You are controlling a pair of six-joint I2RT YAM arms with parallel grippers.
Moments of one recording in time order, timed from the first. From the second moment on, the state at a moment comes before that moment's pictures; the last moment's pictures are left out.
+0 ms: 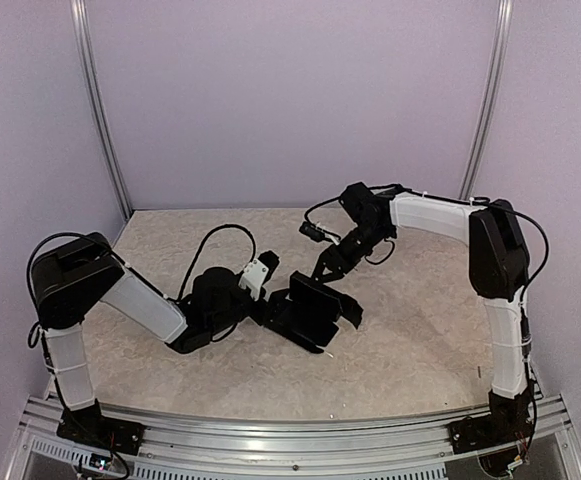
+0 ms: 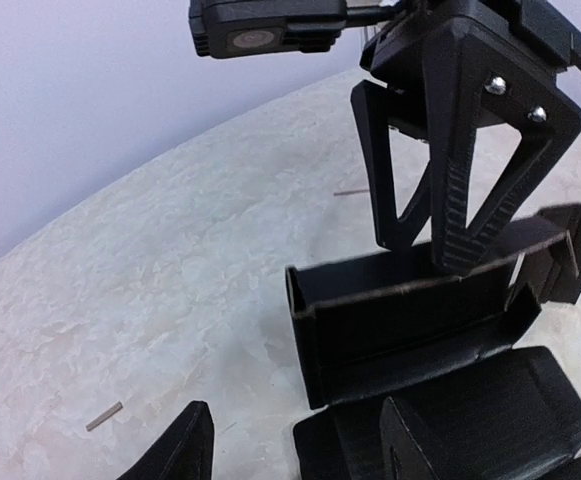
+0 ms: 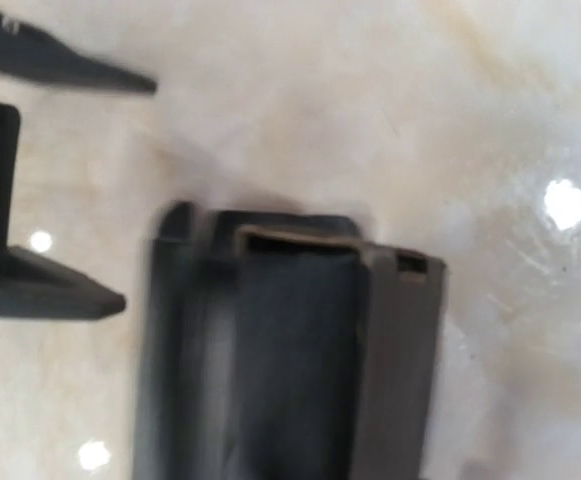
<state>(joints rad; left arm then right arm) -0.86 1.96 0.74 0.98 -0.15 0.13 0.55 2.21 1.82 -0.83 -0.70 -0.30</state>
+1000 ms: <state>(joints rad) -0.64 1.93 1.25 0.19 0.41 -0.24 0.44 1.63 1.00 -0.42 -0.38 -0.52</state>
